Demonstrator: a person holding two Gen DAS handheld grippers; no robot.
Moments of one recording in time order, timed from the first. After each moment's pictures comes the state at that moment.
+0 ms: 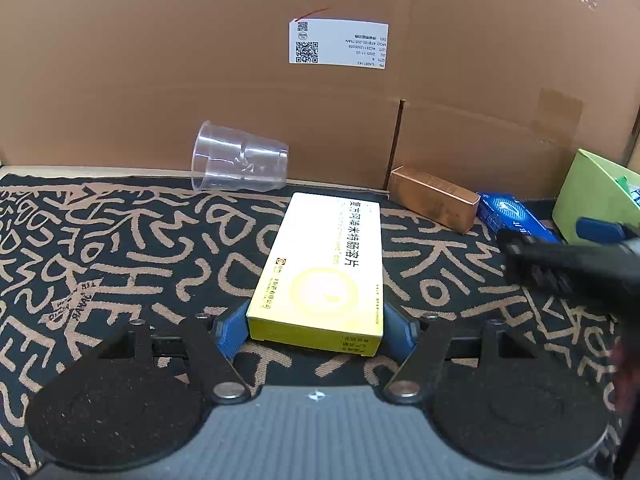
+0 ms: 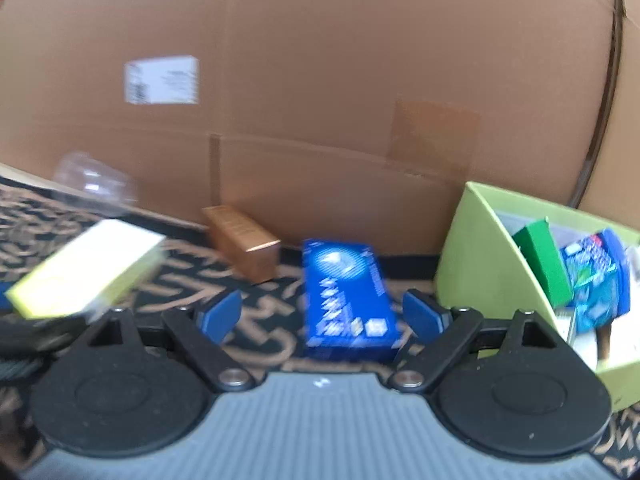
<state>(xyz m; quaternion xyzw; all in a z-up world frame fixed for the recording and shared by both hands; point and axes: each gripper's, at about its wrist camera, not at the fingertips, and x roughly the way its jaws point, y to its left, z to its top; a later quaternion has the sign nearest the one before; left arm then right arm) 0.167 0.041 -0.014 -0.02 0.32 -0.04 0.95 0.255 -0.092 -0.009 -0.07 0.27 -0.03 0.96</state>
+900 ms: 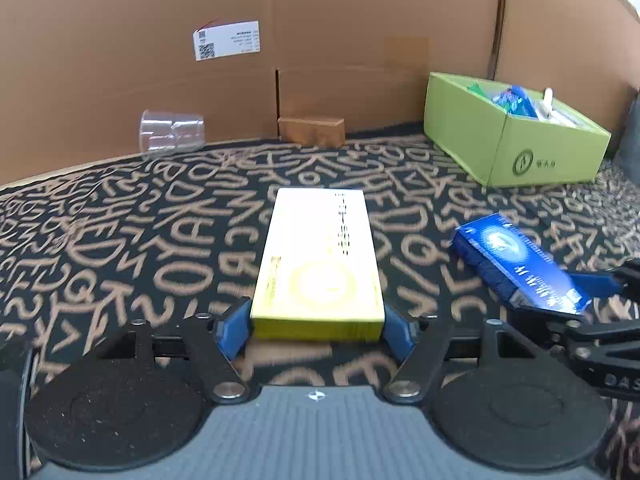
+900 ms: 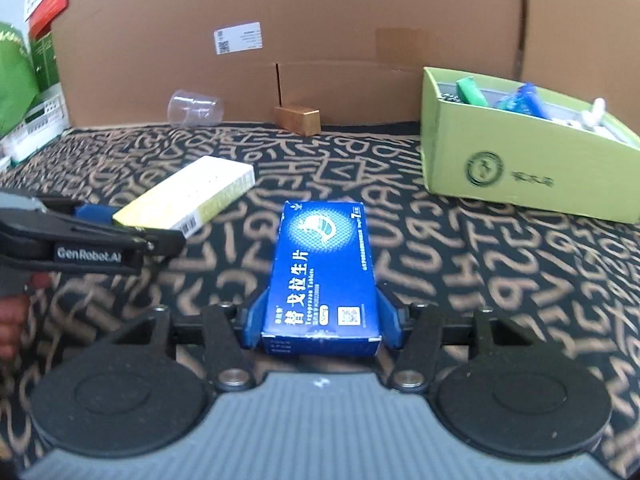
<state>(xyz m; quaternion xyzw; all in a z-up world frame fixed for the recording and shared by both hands) 0.035 0.014 -0.015 0.06 0.33 -0.15 0.93 0.035 -0.129 -0.007 -0.02 0.33 0.06 0.94</state>
